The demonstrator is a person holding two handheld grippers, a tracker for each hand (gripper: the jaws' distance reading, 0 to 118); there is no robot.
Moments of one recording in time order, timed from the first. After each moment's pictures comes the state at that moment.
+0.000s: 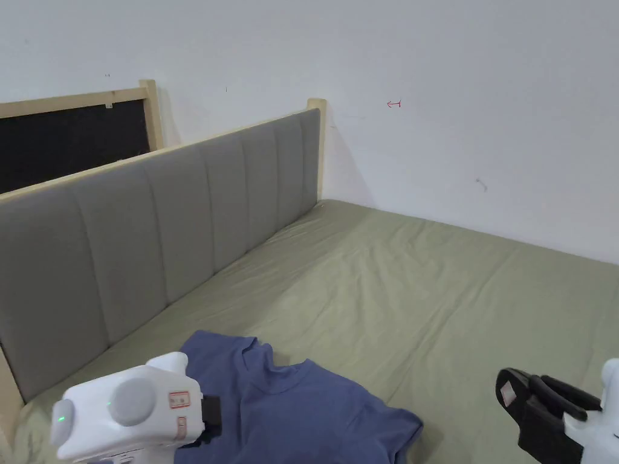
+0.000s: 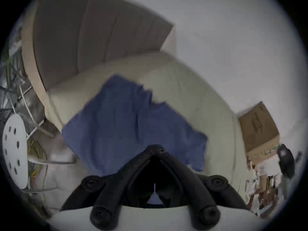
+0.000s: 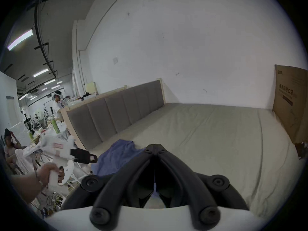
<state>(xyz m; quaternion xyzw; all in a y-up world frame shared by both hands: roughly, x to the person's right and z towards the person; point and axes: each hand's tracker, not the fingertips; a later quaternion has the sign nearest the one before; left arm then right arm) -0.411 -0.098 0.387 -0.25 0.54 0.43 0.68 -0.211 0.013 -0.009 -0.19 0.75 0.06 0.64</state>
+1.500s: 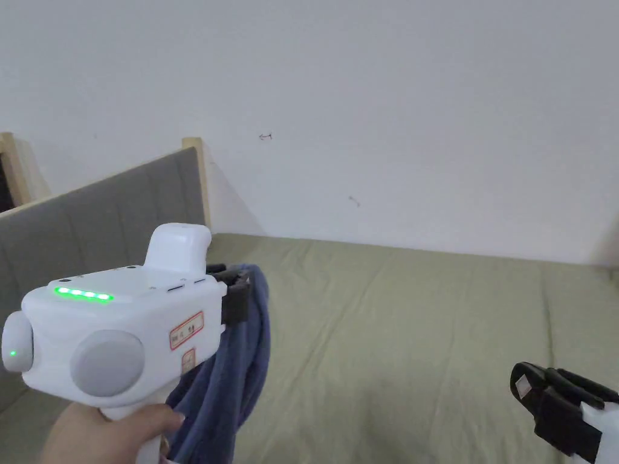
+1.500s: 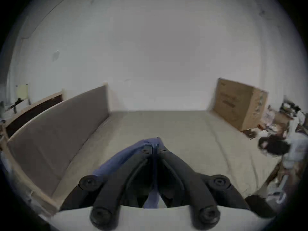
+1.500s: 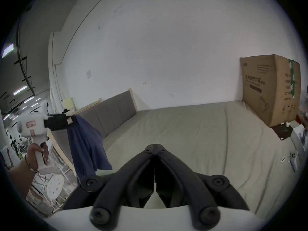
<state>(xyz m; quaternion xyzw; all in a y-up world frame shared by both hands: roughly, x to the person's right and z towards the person) -0.310 0.129 0.203 -0.10 0.40 0.07 0.91 -0.097 0.046 -0.113 -0.18 0.65 -0.02 0.73</state>
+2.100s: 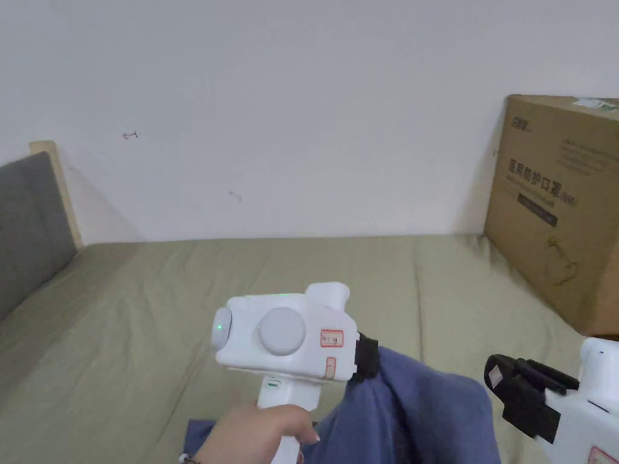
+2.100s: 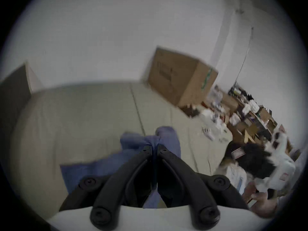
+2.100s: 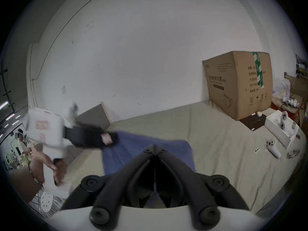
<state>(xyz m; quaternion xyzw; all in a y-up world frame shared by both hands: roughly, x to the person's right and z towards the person) -0.300 0.019 -0.065 -0.33 0.13 0.25 0.90 -0.024 0.027 -0.179 -0.21 0.56 -0.05 0.80</state>
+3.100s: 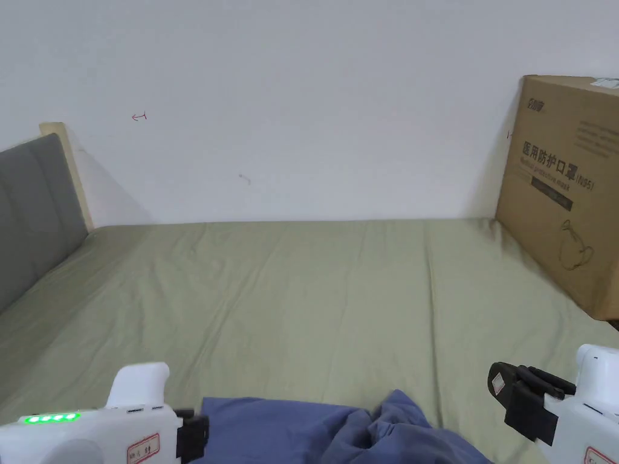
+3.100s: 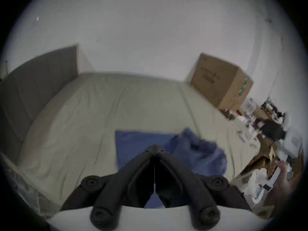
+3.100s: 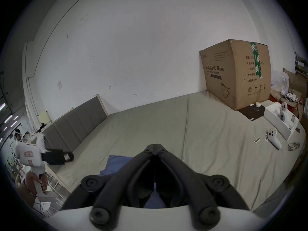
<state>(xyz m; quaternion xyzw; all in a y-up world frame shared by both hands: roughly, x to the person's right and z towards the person) -0.315 -0.029 0.154 -0.33 0.33 0.28 0.84 -0.037 -0.001 -0.181 -0.23 0.55 -0.03 0.80</state>
